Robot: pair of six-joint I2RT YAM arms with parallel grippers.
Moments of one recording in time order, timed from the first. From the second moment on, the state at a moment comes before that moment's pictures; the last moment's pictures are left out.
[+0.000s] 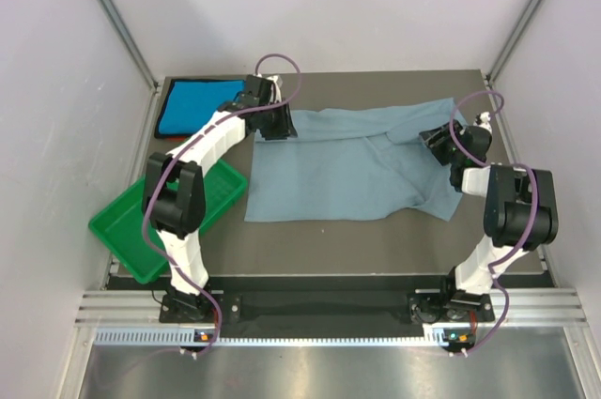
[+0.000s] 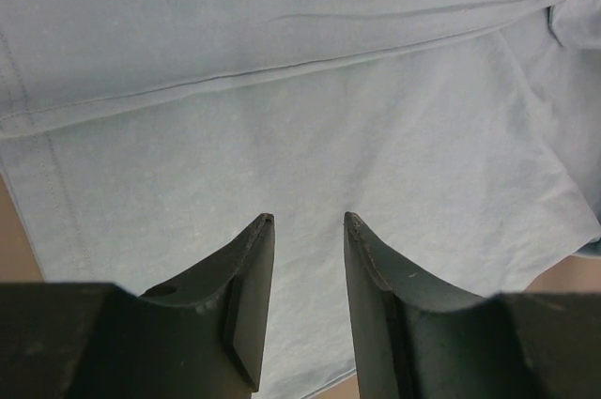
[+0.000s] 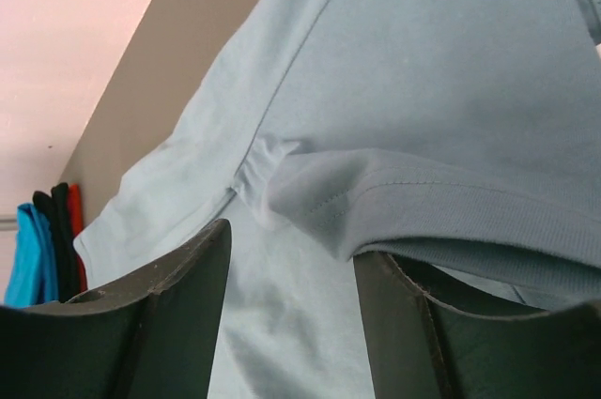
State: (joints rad) left arm -0.36 1.91 1.56 -0.47 0.22 -0.44; right arm -0.15 1.73 0.73 0.59 -0.25 0.81
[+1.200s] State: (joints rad) left arm -0.36 2.15 1.65 -0.58 0.07 -0.42; right arm -0.13 1.57 0.72 0.21 -0.23 1.00
